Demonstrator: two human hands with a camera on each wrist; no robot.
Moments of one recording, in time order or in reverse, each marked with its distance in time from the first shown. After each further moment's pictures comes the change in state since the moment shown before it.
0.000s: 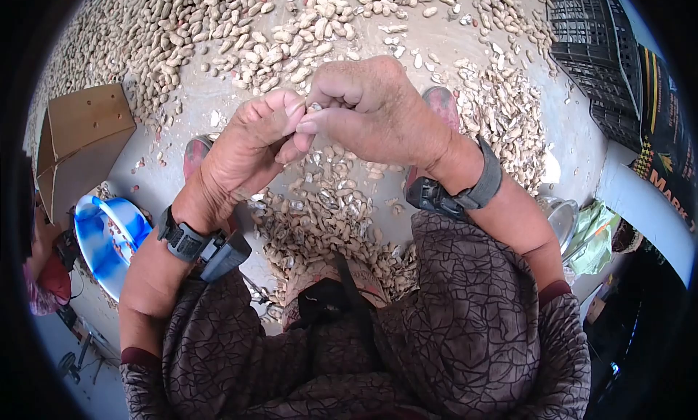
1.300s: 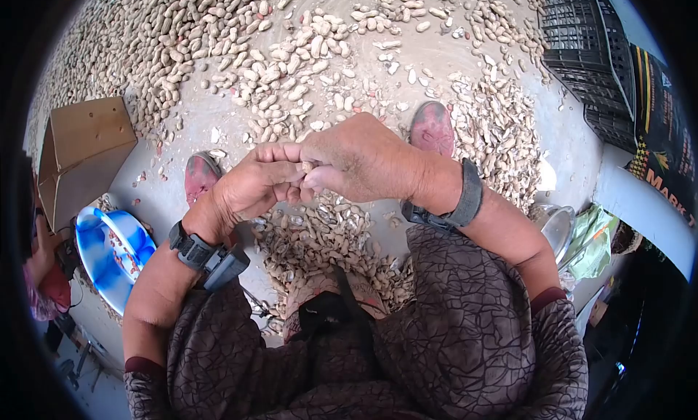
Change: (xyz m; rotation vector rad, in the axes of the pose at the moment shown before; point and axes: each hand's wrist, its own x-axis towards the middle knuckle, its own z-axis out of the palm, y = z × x) left_hand -0.008 -0.013 -0.018 0.137 0.024 -0.298; right_hand -0.010 0.020 0.012 -0.160 -0.262 -0.149
